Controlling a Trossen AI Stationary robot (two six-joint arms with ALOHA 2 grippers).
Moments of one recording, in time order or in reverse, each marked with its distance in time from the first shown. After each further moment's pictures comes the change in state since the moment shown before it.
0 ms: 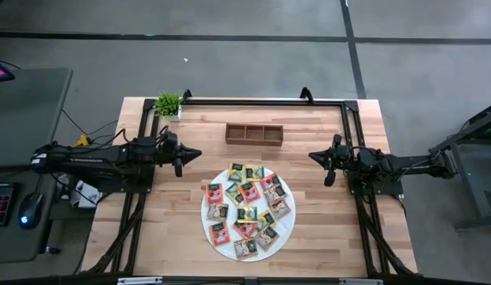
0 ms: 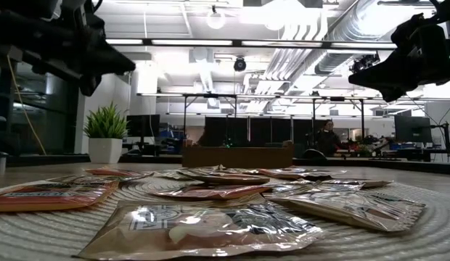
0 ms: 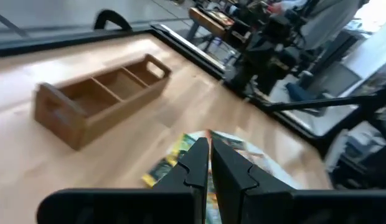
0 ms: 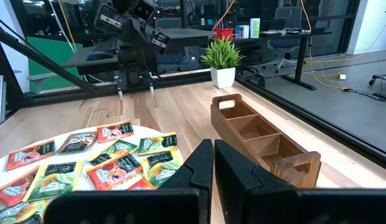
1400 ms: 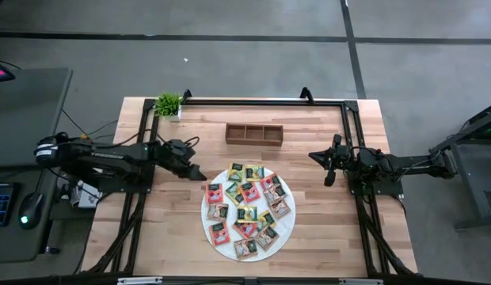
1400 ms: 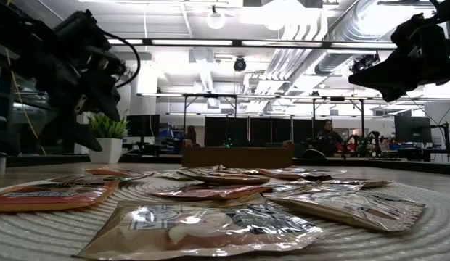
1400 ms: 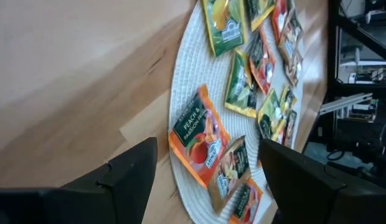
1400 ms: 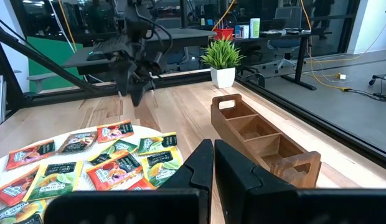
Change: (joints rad) left arm 0.105 0.468 0.009 -0.076 0.483 -0.547; right arm 0.000 0.000 0.000 0.000 0.000 0.000
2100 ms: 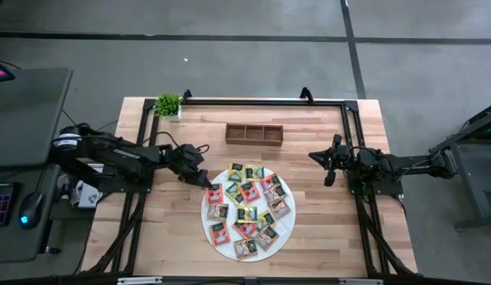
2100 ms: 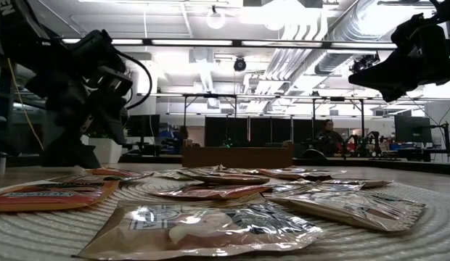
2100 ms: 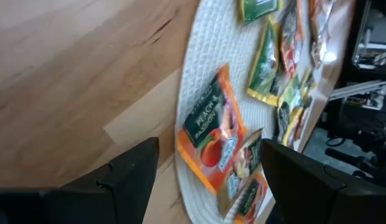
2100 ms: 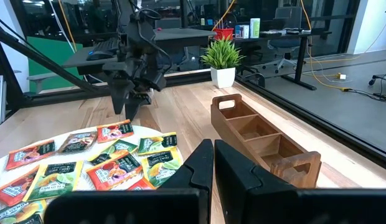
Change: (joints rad) left arm -0.032 0.330 0.001 0.272 0.098 -0.067; right arm 0.000 0.000 0.000 0.000 0.000 0.000
